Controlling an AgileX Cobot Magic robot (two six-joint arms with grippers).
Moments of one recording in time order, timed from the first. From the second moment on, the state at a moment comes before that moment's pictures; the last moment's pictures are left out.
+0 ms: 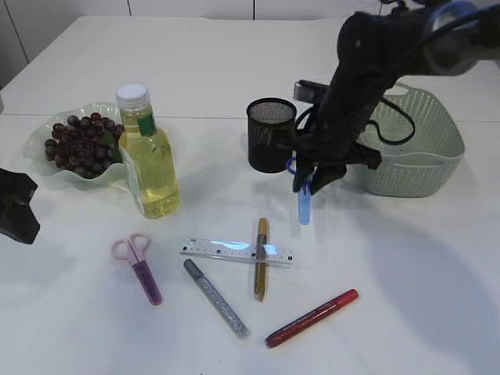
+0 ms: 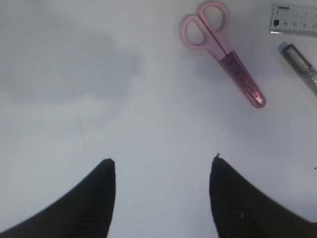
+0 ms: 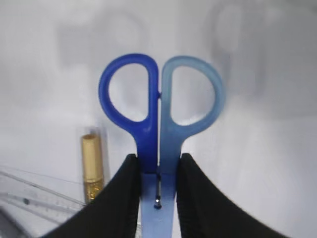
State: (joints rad) left arm -0.23 1.42 -0.94 -0.10 0.91 -0.11; right arm 0.33 2.16 -1.69 0.19 0.98 0.32
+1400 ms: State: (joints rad) left arm -0.23 1.42 -0.94 -0.10 0.97 -0.11; right arm 0.14 2.31 -1.84 1.61 0.62 -1.70
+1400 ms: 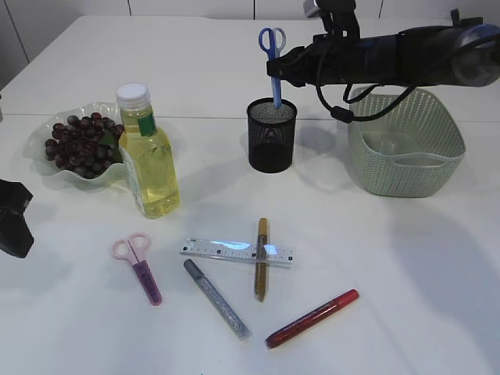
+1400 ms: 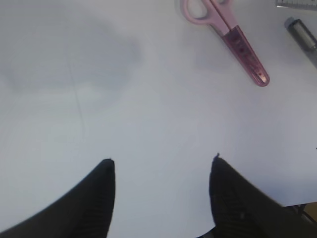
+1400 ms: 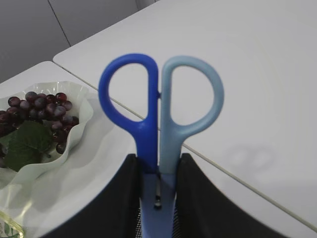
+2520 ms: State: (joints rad) left arm -0.23 1.42 -0.94 -0.13 0.98 -0.11; right arm 0.13 2.14 -1.84 1.07 0.65 -1.09
